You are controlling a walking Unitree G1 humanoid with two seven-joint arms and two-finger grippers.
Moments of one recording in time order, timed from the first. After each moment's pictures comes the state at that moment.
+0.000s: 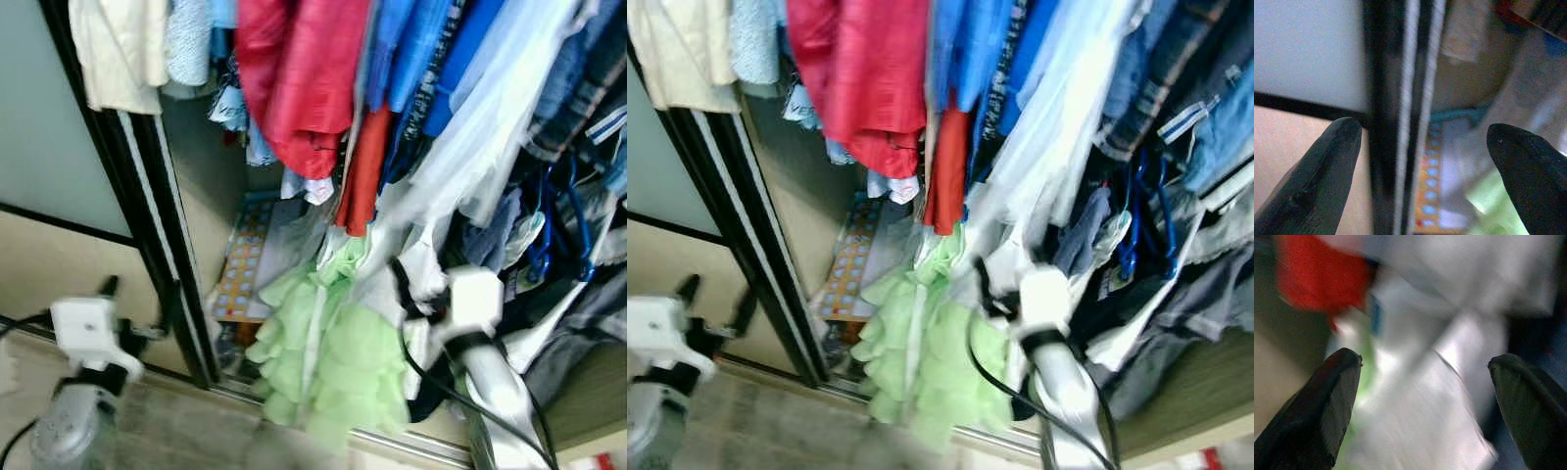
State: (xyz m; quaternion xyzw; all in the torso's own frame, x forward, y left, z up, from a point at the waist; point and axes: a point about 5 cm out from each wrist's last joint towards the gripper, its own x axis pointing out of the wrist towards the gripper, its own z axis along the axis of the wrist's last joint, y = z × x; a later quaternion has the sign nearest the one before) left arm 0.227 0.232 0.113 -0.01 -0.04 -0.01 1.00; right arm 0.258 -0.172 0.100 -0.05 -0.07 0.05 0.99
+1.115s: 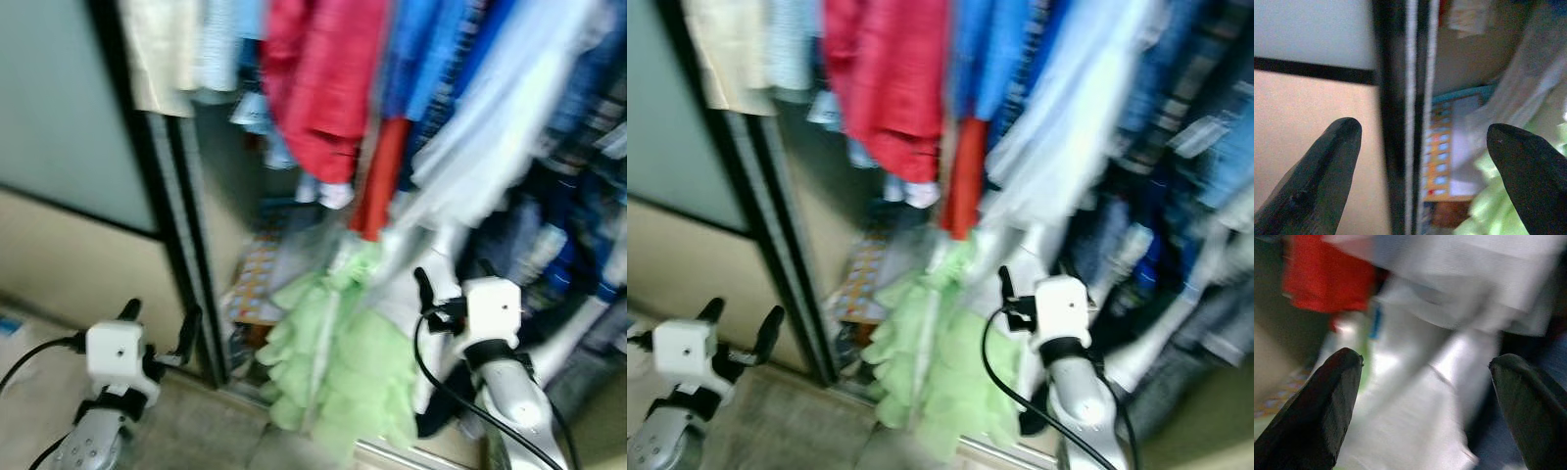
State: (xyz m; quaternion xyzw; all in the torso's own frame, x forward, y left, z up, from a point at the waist) left arm 0.205 0.213 0.084 0.03 0.00 -0.04 1.00; right arm 0.256 -0.176 0.113 -0.10 -0.05 0.03 0.99
